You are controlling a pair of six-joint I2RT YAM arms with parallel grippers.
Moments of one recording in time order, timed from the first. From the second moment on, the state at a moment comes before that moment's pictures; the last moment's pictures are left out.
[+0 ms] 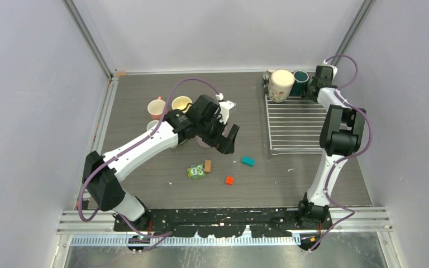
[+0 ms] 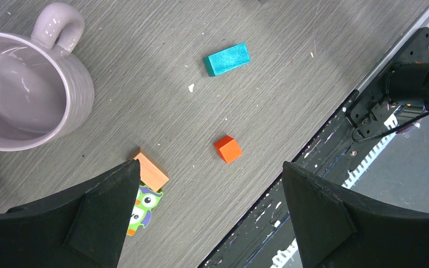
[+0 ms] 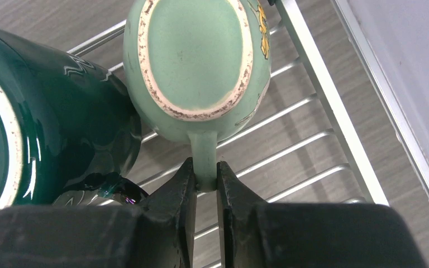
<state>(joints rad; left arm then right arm) -0.82 1.53 1.39 -0.72 0.23 -0.21 -0.19 2.13 1.63 -0.23 0.22 0.22</state>
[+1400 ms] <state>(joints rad) -0.82 1.54 1.39 -0.72 0.23 -0.21 -0.19 2.18 1.73 -0.32 0.22 0.18</state>
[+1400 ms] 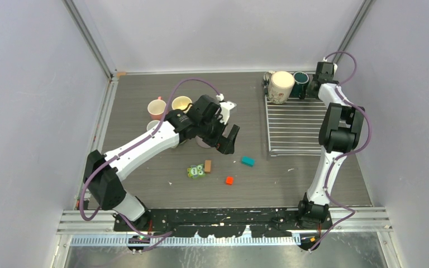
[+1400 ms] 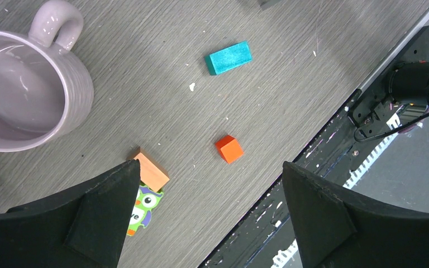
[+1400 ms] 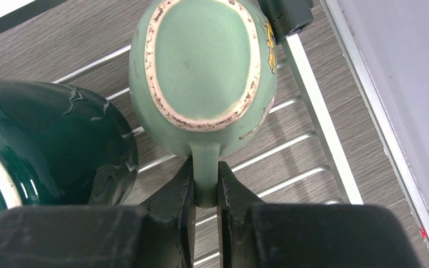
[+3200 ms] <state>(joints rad) -0.79 1.51 1.39 -0.71 0.25 -0.25 0.00 1.55 1.45 -0.52 0.40 0.46</state>
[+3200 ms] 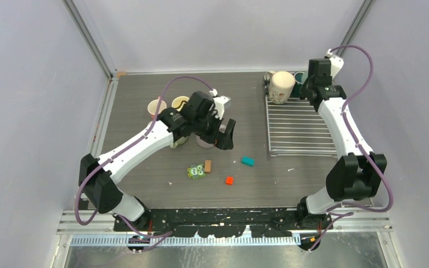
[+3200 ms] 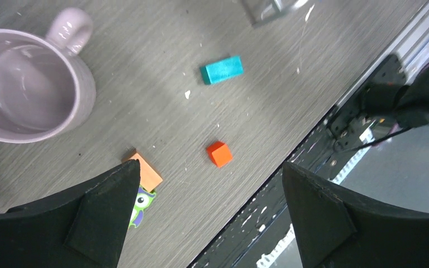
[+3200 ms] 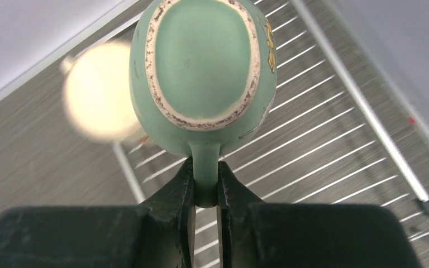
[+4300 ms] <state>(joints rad) -0.35 1.49 1.21 0.25 0.64 -1.17 0.45 1.32 1.34 -0.43 -0.26 0.79</state>
